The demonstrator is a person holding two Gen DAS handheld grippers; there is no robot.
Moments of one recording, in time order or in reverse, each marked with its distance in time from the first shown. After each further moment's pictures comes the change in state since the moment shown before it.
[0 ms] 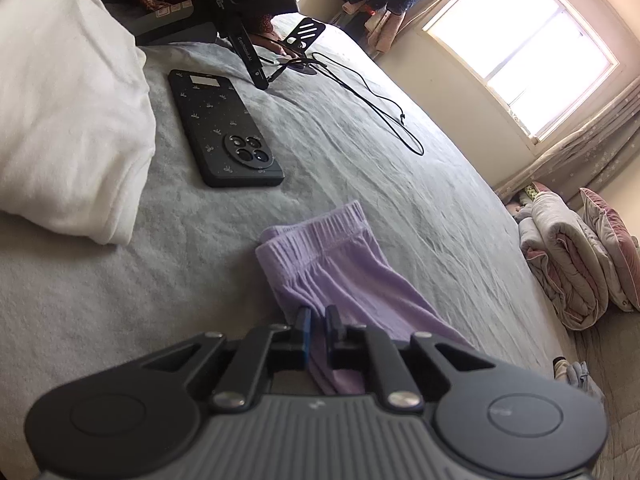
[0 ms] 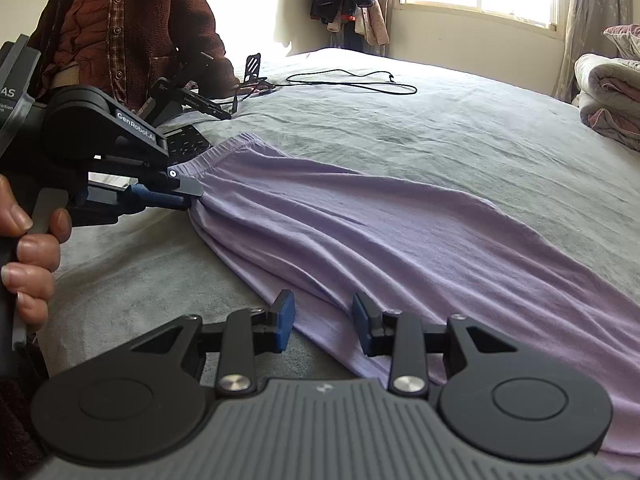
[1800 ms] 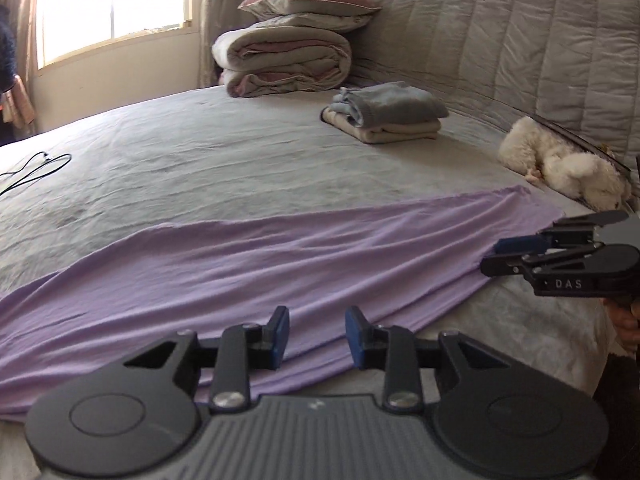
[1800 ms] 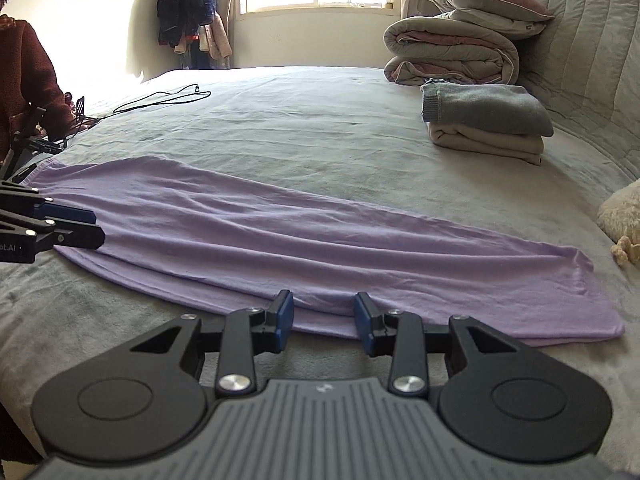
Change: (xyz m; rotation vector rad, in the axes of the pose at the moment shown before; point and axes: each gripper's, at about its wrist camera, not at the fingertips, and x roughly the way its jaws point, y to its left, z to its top) left arm -0.029 -0.187 -0.190 1.143 0.183 -0.488; right arm -0.146 -0.195 -0.106 0.208 -0.027 -0.327
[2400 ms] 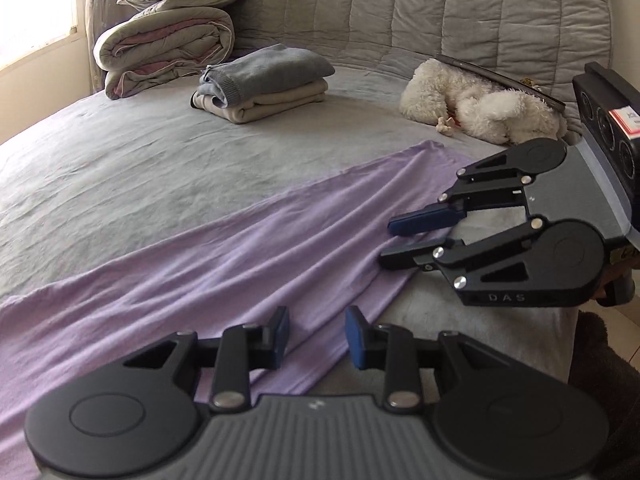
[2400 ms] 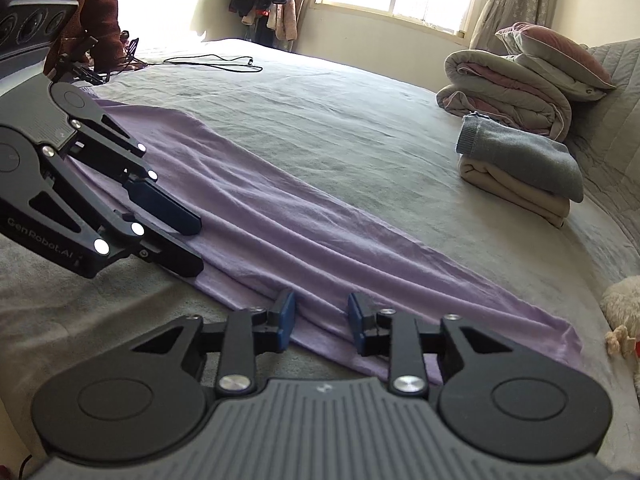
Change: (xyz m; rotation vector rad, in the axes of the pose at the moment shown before) left arm 0.059 -0.061 0.034 0.167 0.091 -0.195; right arm 0.012 -0.016 0.001 -0.264 -0.001 0.063
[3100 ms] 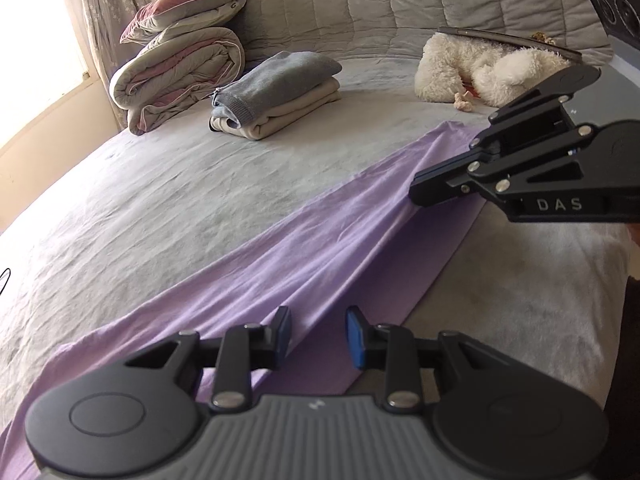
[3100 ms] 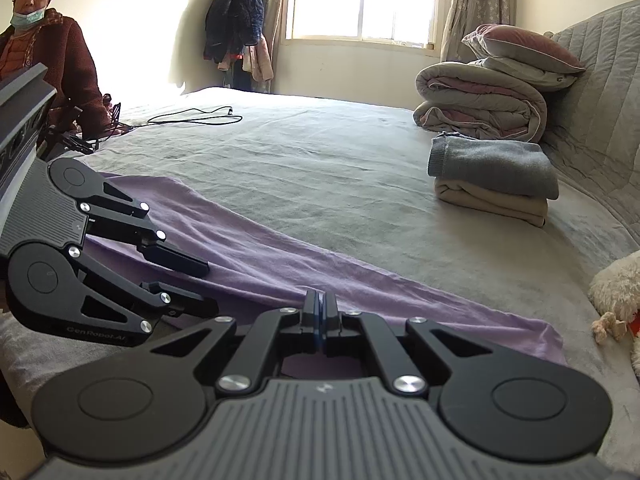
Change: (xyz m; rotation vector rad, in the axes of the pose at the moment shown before) left arm 0.002 -0.029 0.011 0.154 0.026 0.218; right arm -0.028 -0.021 0.011 0.141 -0.105 0.017
